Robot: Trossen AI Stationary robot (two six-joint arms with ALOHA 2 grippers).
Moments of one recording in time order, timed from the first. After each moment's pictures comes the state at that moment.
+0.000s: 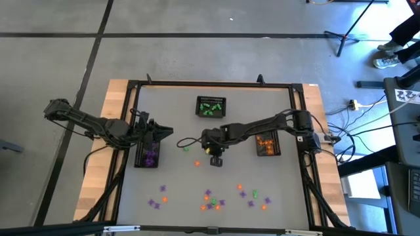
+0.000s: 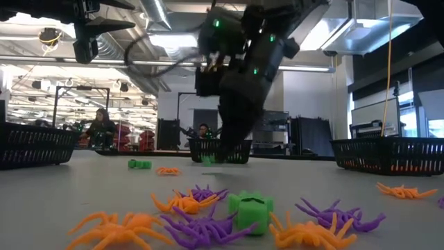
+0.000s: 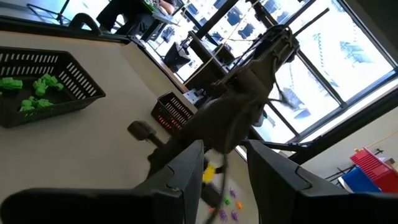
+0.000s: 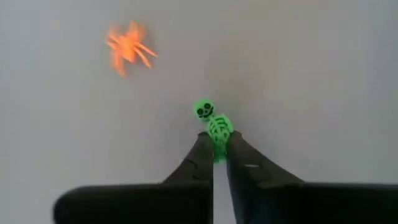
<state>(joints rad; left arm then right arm) -0.31 0.58 0.37 0.14 -0.53 -0.86 0.04 2.07 1.44 -0.50 -0.12 0.13</state>
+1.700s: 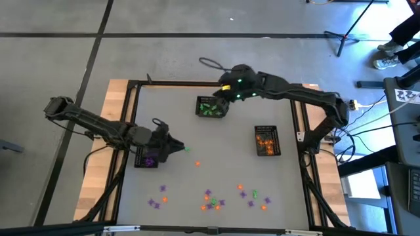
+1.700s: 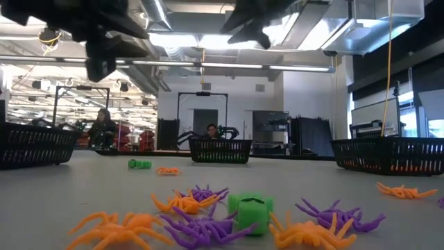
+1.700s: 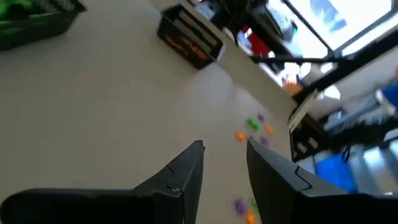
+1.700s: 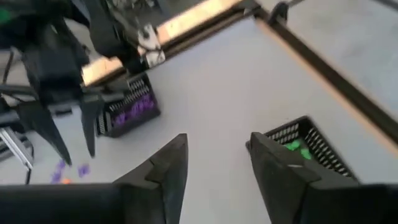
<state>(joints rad) -0.26 0.94 0.47 0.09 -0.26 -0.83 -0.29 1.63 1.60 -0.55 -0.16 0.28</state>
